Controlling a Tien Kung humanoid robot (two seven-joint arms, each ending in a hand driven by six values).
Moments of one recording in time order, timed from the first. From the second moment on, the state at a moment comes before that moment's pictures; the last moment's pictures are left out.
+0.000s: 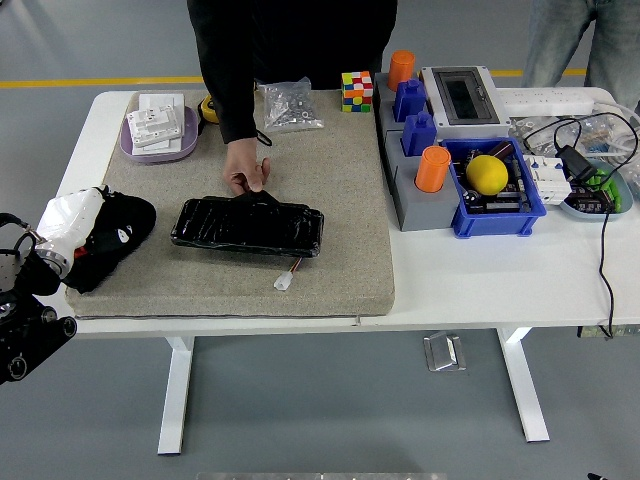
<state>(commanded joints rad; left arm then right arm) -0.58 0.44 -0.56 -0.74 1.63 0.51 0.07 0.15 -0.33 0.59 0.28 -0.36 0.11 -0.23</state>
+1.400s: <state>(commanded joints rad) -0.48 0.64 -0.87 -1.27 1.53 0.43 0.17 0.15 -0.33 0.61 0.28 -0.36 0.10 -0.23</state>
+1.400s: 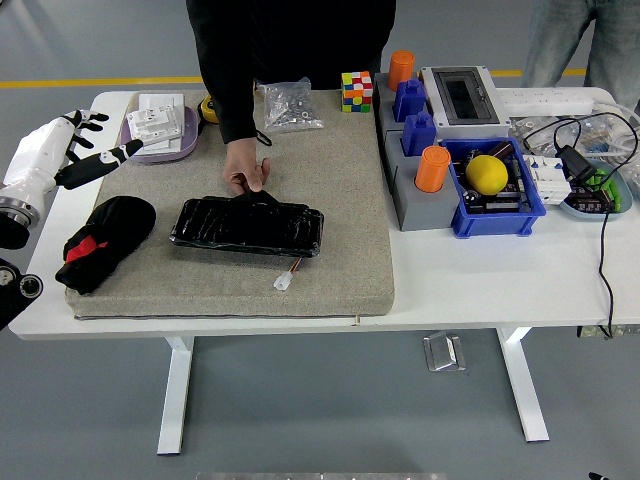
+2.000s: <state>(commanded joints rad) -0.58 0.83 -0.75 -1.49 1.23 0.38 0.26 0.16 -0.35 0.60 0.29 -0.36 0.10 -0.23</state>
